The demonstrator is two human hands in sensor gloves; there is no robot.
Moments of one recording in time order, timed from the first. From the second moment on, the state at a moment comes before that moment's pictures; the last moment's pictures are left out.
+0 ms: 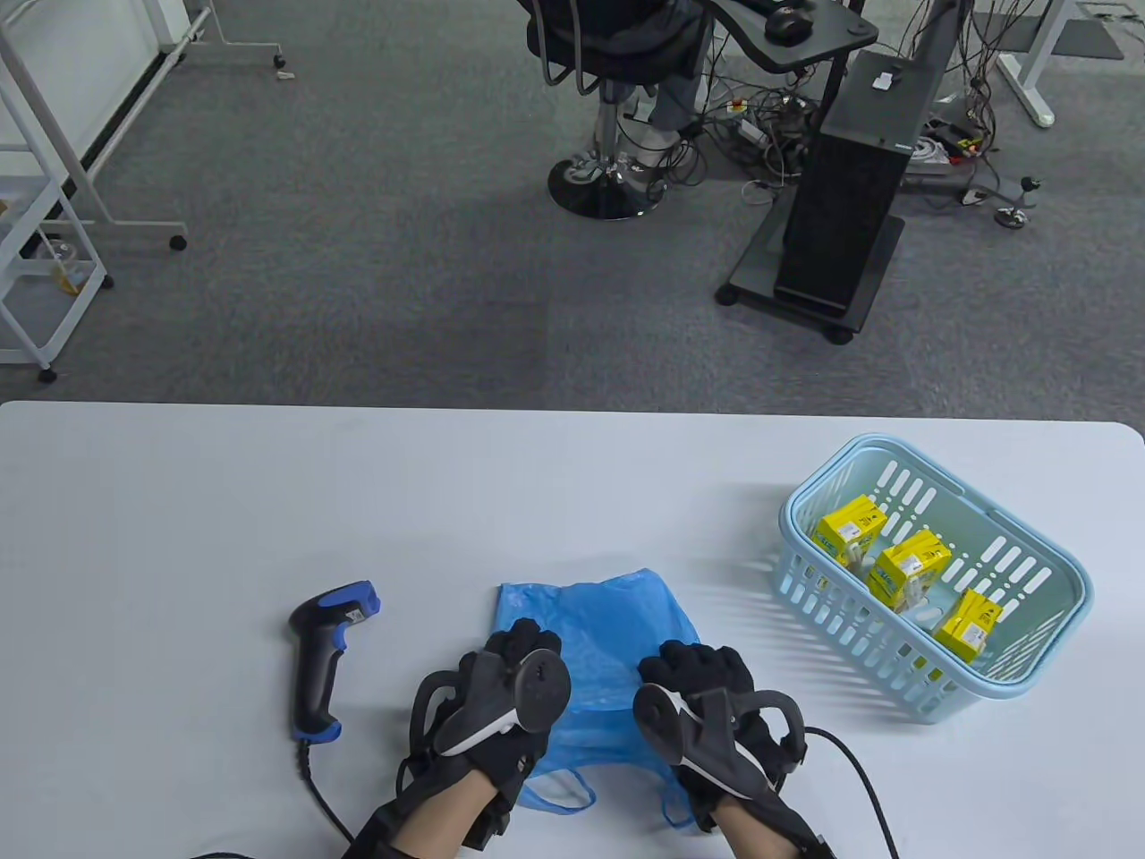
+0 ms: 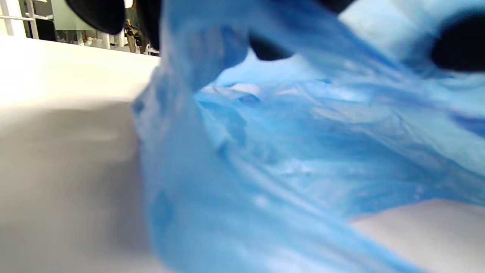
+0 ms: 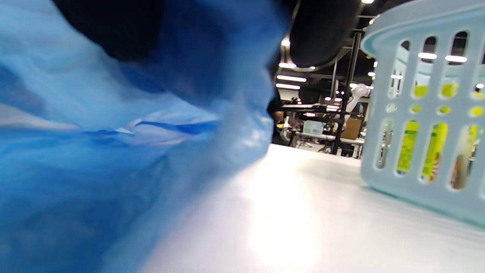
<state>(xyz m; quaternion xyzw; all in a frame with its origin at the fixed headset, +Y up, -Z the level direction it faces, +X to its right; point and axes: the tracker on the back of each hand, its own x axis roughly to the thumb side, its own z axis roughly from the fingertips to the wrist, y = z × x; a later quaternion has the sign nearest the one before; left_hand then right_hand) -0.090 -0.749 -0.288 -0.11 -0.14 0.07 0.98 0.108 -0.741 -0.271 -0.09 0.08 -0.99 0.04</state>
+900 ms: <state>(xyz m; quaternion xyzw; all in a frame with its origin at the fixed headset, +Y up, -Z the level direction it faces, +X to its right) -0.088 -0.747 -0.285 -0.06 -0.17 -0.02 0.98 0.109 -0.749 -0.276 -0.10 0.05 -0.99 0.06</state>
